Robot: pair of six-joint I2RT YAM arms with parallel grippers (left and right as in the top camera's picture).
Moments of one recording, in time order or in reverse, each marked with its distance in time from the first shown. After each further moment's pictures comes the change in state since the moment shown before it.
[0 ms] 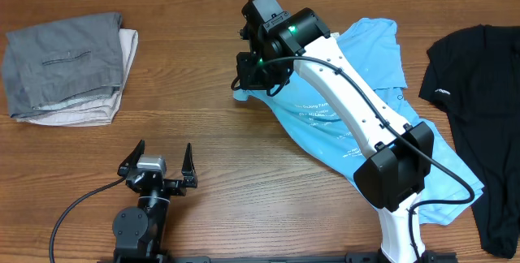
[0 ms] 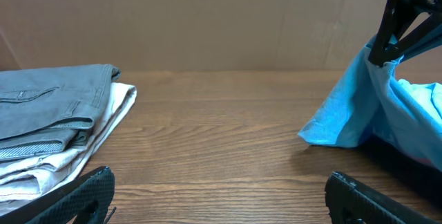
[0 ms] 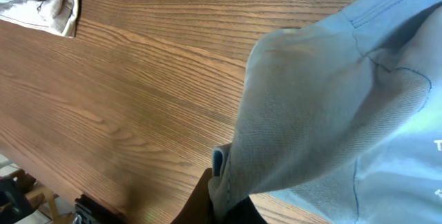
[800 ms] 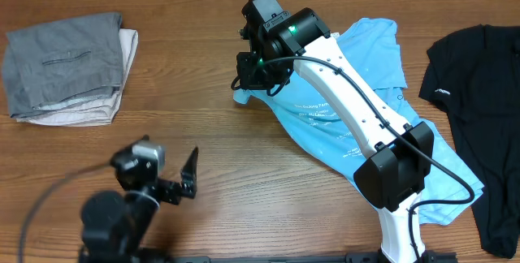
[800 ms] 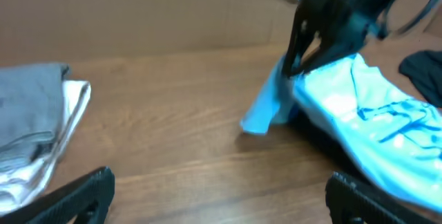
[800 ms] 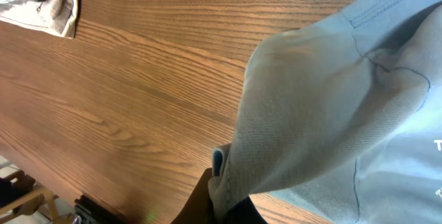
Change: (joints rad) left arm 0.000 0.331 0.571 -0.477 0.186 0.037; right arm 0.000 0.000 0.000 0.000 0.002 0.003
